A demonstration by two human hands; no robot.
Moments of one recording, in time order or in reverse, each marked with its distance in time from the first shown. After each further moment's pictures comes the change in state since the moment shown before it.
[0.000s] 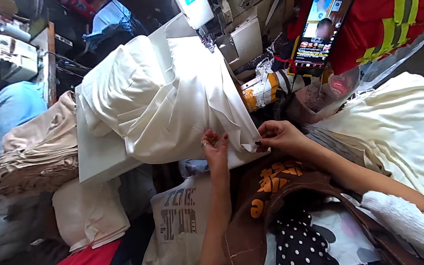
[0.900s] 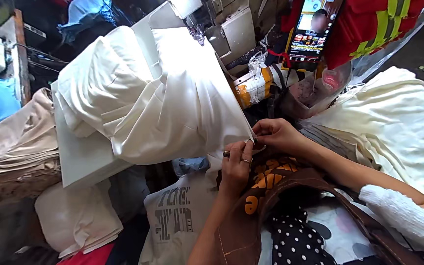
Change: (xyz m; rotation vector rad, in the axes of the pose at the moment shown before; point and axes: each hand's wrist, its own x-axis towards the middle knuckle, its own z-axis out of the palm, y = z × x) left_hand -0.039 -0.023 0.017 0.605 -0.085 1.176; right_hand -0.003 0.002 0.001 -0.104 -0.002 -0.072
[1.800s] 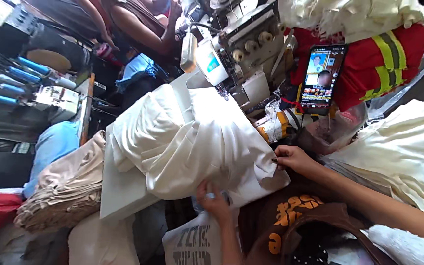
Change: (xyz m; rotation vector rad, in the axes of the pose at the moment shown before) left_hand -0.054 -0.103 -0.024 0.056 0.297 -0.757; right_hand 0.046 0.040 -0.033 -0.075 0.115 0.126
